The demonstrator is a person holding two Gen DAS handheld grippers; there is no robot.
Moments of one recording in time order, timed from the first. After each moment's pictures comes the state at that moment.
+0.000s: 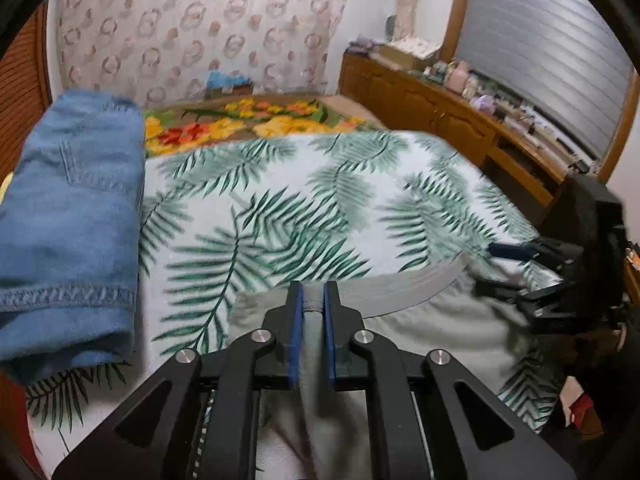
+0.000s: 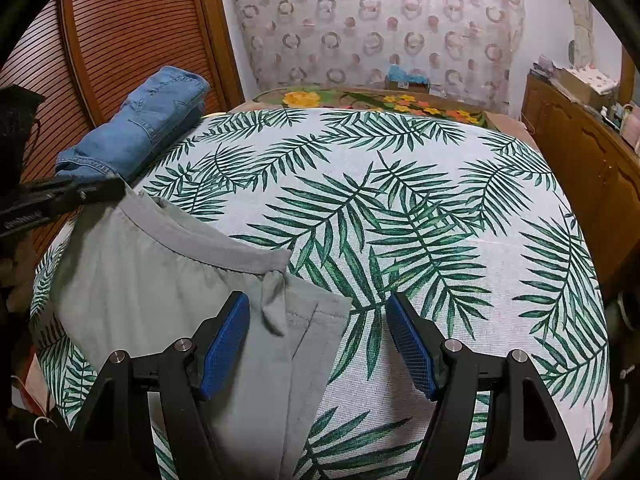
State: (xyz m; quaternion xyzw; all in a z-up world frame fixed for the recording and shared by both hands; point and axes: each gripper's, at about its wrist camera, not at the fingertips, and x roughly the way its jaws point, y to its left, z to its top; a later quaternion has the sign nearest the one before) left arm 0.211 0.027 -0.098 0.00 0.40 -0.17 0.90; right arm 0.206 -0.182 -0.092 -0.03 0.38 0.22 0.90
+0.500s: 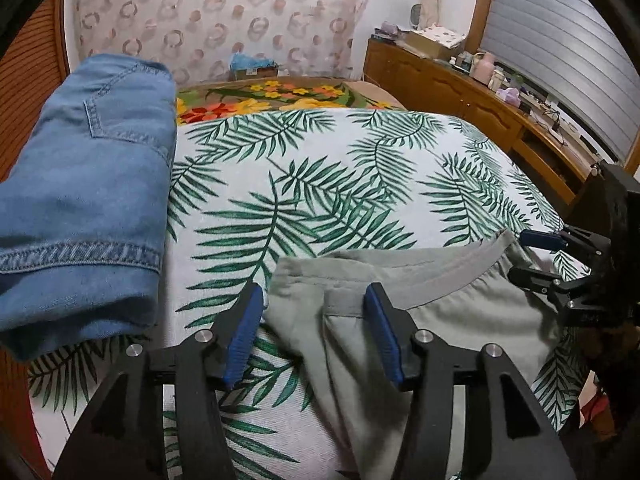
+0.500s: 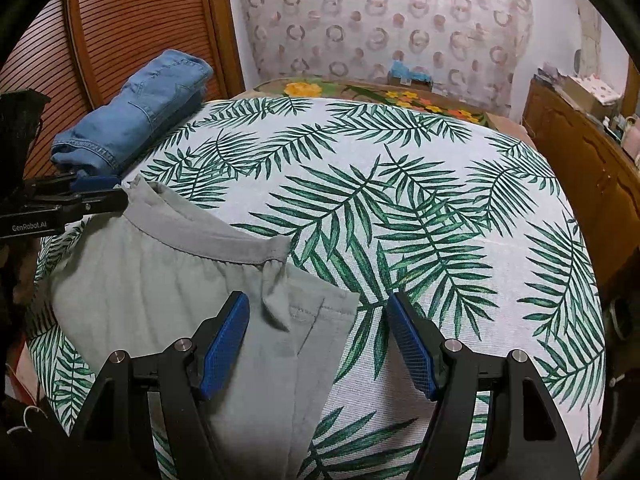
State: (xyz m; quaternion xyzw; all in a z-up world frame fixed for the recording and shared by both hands) left arm 0.209 0.045 -0.117 0.00 0.42 -0.13 0.90; right arm 0.210 -0.172 -0.095 -0.06 0.39 0.22 0.89
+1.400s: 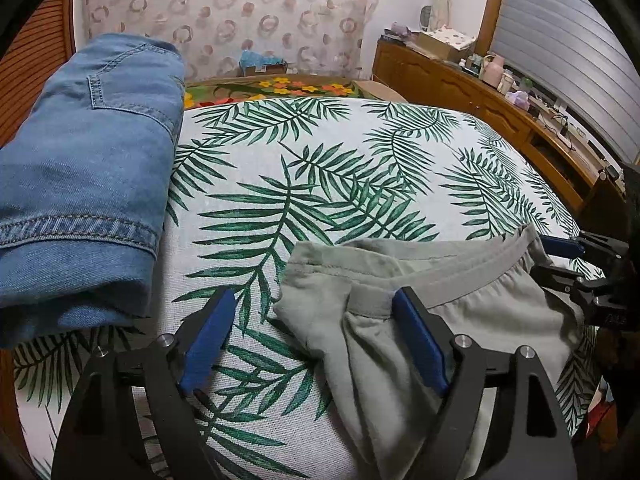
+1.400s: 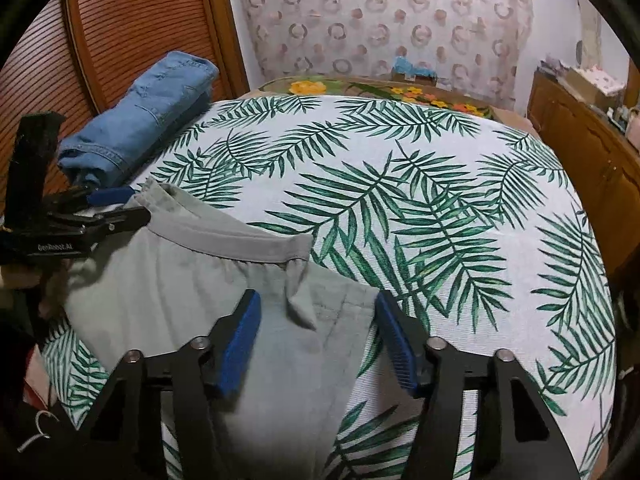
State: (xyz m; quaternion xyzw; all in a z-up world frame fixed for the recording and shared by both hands) left arm 0.211 0.050 -0.136 -0.01 0.42 -0.12 0.90; right arm 0.206 -0.169 -0.094 -0.04 0.40 0.22 0.89
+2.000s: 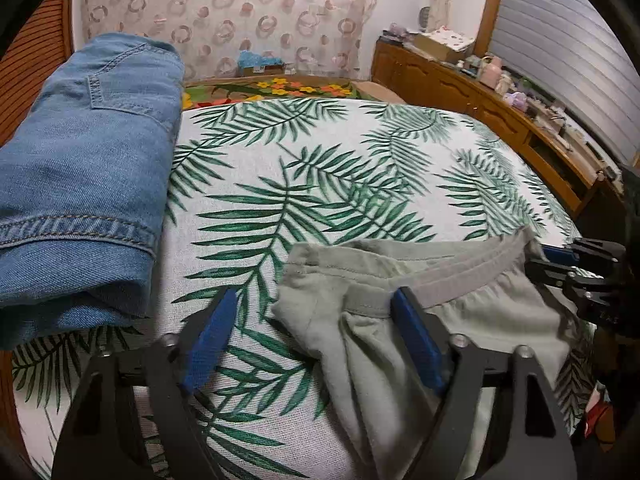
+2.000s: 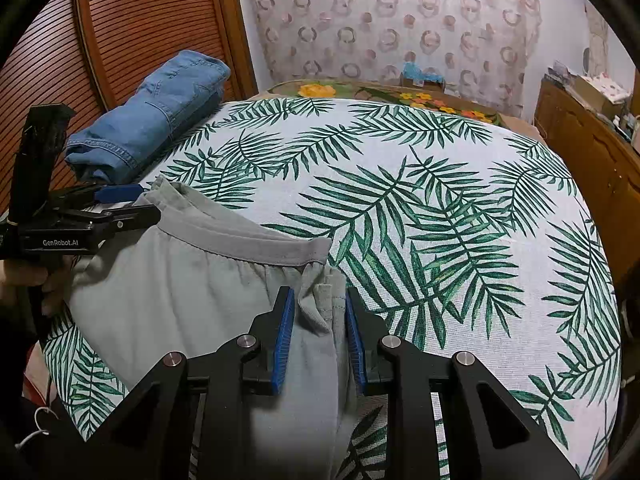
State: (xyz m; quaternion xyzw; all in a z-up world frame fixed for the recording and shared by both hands) left arm 0.212 0.048 -0.134 -0.01 0.42 -0.13 0.90; right arm 0.202 -0.159 -0.096 -0.05 0.39 0.23 0.89
